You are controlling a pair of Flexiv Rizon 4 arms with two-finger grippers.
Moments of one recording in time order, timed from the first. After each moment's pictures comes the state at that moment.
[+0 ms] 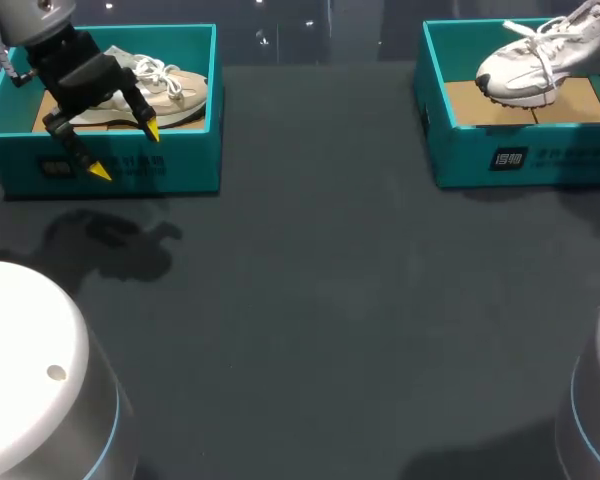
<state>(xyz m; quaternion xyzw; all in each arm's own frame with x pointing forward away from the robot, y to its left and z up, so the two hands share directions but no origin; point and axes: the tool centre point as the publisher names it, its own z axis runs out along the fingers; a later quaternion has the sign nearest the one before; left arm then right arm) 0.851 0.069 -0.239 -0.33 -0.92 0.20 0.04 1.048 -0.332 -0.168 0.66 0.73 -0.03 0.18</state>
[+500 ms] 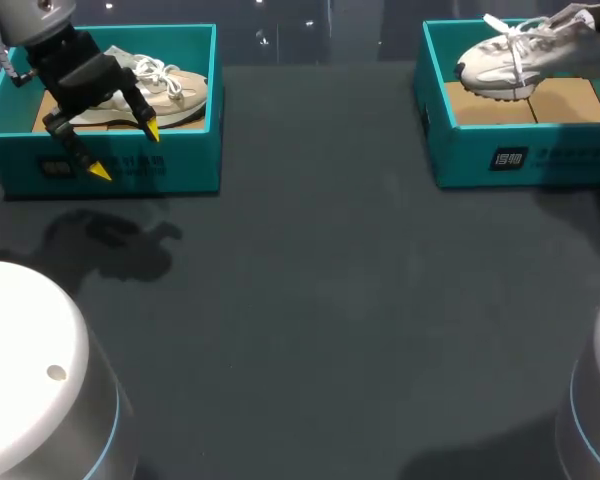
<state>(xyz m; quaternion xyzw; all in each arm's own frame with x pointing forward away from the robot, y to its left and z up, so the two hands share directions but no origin) 0.851 0.069 -0.239 -0.33 -0.92 0.20 0.04 1.049 -0.327 -0.186 0.73 0.64 -0.04 0.22</state>
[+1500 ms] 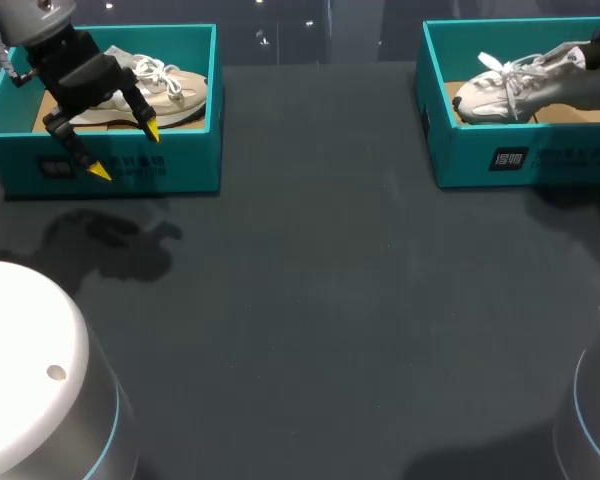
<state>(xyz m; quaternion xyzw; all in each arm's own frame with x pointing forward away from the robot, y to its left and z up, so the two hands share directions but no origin) 0.851 0.069 -0.239 -0.33 -0.92 0.20 0.04 1.035 -0.334 -0.245 0.75 0.61 -0.03 0.25</state>
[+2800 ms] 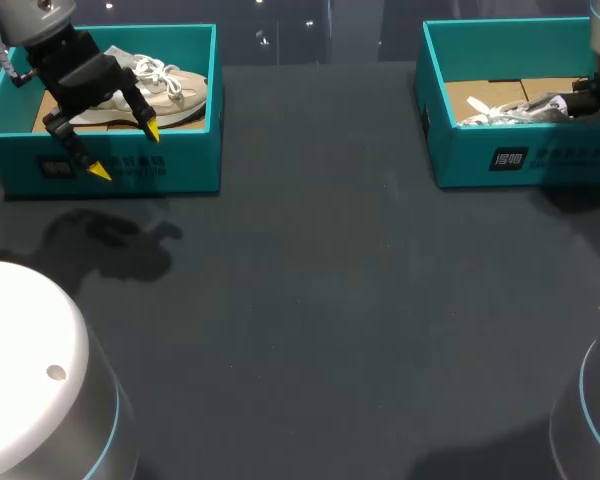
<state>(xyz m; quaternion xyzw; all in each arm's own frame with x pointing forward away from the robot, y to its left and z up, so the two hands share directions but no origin) 0.851 0.069 -0.239 -0.33 -0.92 0.20 0.04 1.021 -0.326 -0.337 0.75 0.64 -0.05 0.19</state>
